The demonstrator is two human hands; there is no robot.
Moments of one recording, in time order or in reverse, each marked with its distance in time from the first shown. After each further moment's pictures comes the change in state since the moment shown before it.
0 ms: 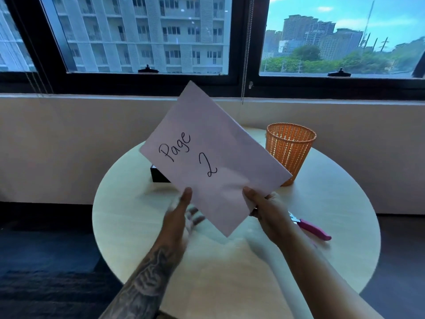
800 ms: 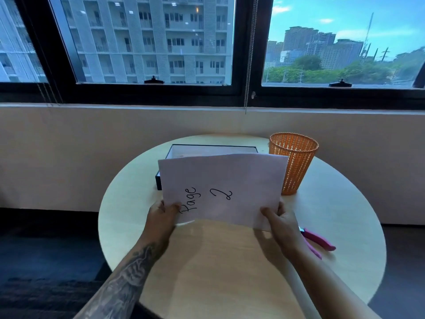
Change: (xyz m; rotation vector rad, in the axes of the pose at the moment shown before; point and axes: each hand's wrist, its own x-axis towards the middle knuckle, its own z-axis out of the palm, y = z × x) left_hand 0.018 0.033 -0.040 0.419 0.016 0.185; right_hand -0.005 0.006 -0.024 -0.251 0.145 -0.112
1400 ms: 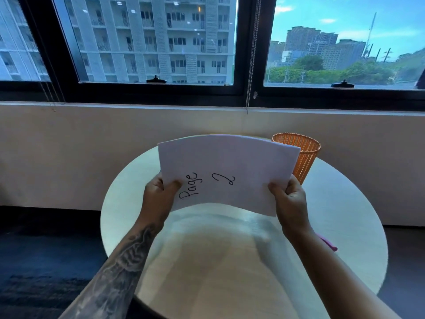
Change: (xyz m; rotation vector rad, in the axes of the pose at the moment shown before) left_hand 0.004 0.056 0.007 0.005 0.035 0.240; right_hand 0.009 -0.049 0.011 0.069 0.069 -0.214
